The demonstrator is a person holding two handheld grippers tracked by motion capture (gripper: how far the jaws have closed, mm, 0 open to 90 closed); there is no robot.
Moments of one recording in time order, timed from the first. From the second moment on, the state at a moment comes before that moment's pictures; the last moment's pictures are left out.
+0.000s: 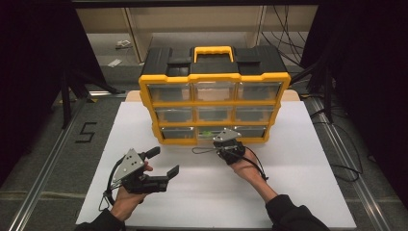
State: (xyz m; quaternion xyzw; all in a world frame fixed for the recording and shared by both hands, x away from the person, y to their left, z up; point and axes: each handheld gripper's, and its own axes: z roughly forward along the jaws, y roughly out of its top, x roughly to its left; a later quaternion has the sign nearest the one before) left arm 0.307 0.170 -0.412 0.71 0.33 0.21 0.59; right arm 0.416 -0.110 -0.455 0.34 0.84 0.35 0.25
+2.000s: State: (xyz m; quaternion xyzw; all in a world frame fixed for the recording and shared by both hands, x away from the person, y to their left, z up) left arm 0.307 0.171 -0.411 0.70 0.33 0.20 0.59; right arm 0.443 -0.117 -0.443 0.36 0.82 0.37 0.26
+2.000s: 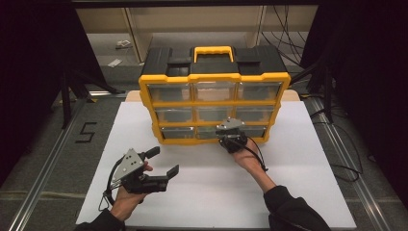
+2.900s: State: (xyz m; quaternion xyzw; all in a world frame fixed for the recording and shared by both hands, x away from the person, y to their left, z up) left arm 0.306 0.171 -0.411 0.70 0.33 0.20 0.60; right arm 0.447 -0.113 -0.444 0.36 0.82 0.36 0.26
